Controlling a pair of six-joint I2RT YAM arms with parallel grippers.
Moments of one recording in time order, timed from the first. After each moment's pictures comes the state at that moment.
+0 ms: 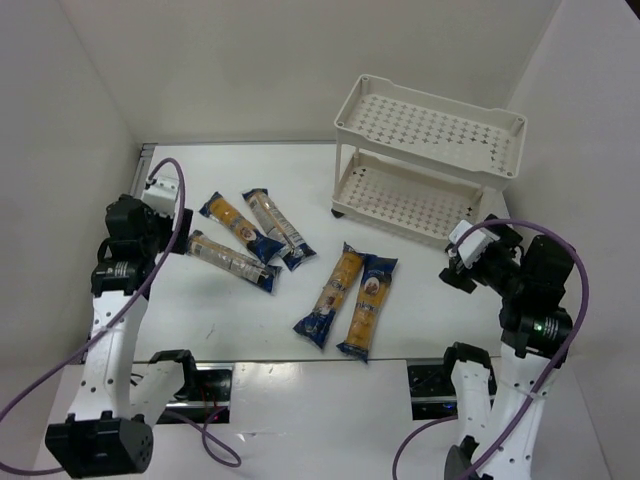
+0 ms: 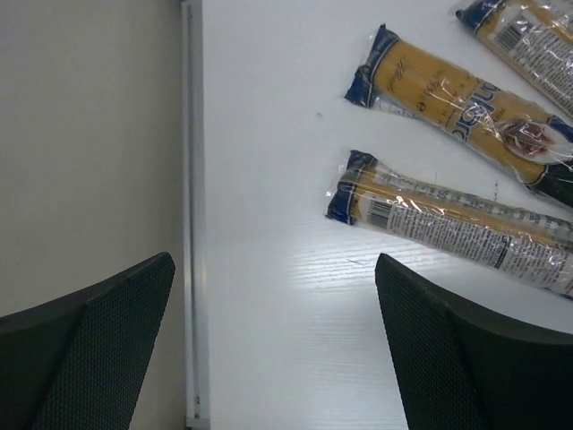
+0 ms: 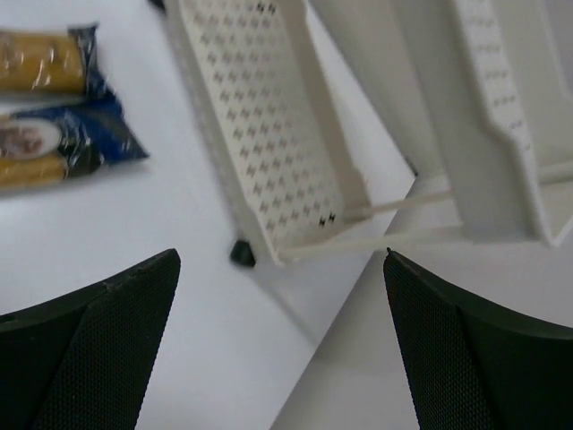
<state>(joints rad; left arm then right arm) 0.11 0.84 0.90 -0.50 -0.06 0.40 -0.34 0.59 1.06 -0.91 -0.69 -1.02</state>
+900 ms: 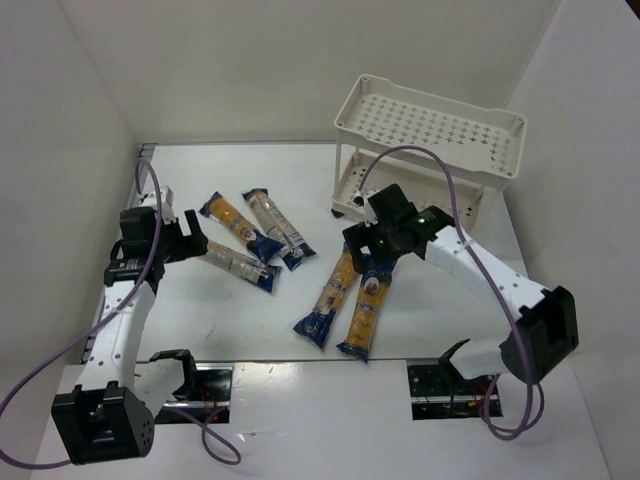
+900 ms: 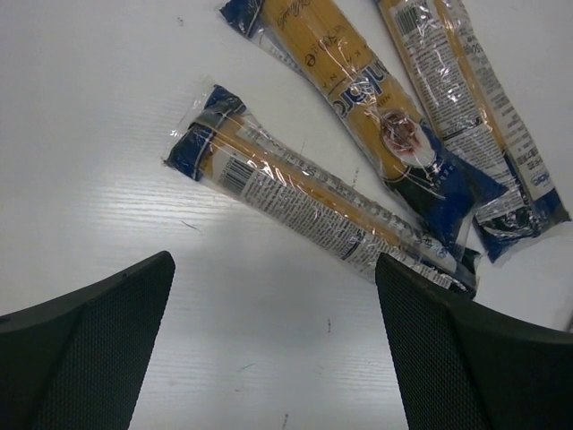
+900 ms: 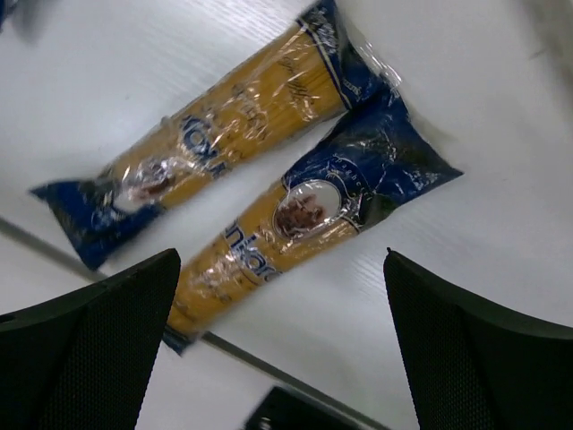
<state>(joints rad) 0.14 0.96 0.78 -0.45 0.13 -0.12 0.58 1.32 1.17 -0.85 -0.06 0.07</state>
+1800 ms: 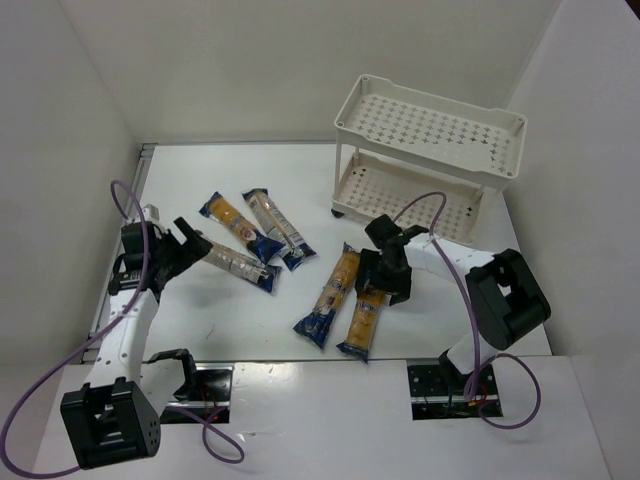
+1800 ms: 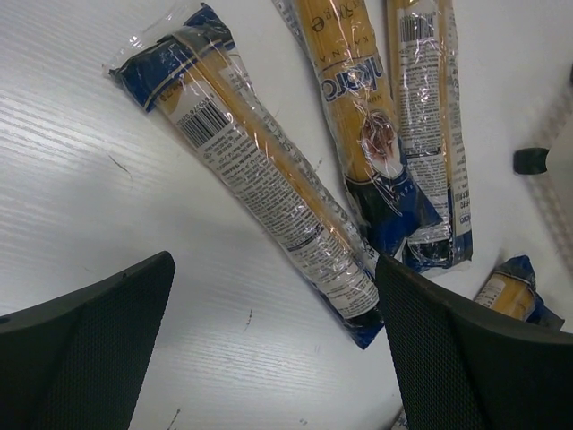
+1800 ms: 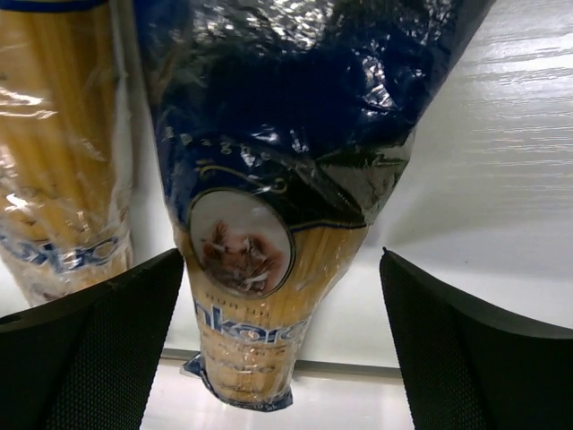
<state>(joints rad) 0.21 0.94 0.63 -0.37 0.21 -0.51 0.52 1.56 0.89 -0.71 -0.06 0.75</state>
